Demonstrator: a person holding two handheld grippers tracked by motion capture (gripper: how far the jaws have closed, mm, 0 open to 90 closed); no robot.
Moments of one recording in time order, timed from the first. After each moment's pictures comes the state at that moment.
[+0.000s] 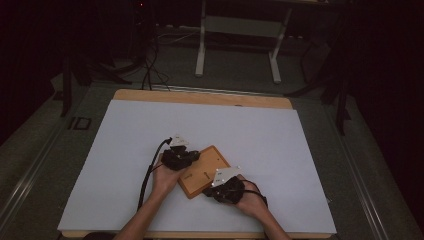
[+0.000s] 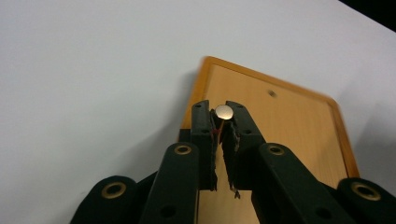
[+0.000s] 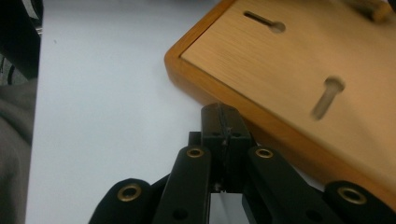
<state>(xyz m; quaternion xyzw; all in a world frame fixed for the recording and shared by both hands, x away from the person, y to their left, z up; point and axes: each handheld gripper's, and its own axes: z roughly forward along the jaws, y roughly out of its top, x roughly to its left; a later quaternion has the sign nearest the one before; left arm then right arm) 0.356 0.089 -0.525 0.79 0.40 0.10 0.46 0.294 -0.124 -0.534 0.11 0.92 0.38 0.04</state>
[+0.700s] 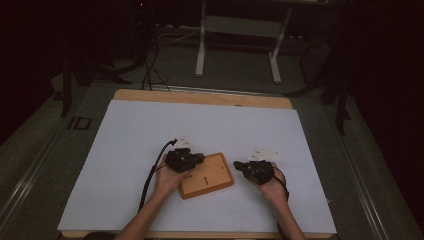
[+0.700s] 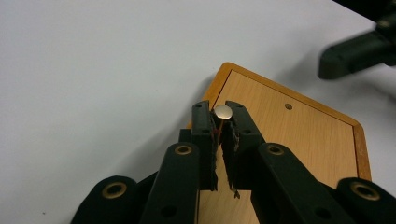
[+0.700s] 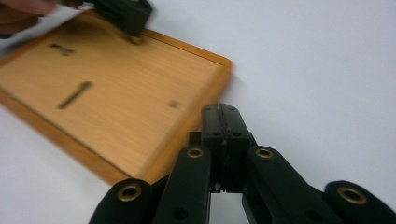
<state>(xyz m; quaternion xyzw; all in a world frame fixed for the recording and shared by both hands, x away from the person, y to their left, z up) 0.355 0.081 -0.527 0.80 0.37 0.09 0.46 0.338 -0.208 -0.520 0.30 0.84 0.42 0.15</state>
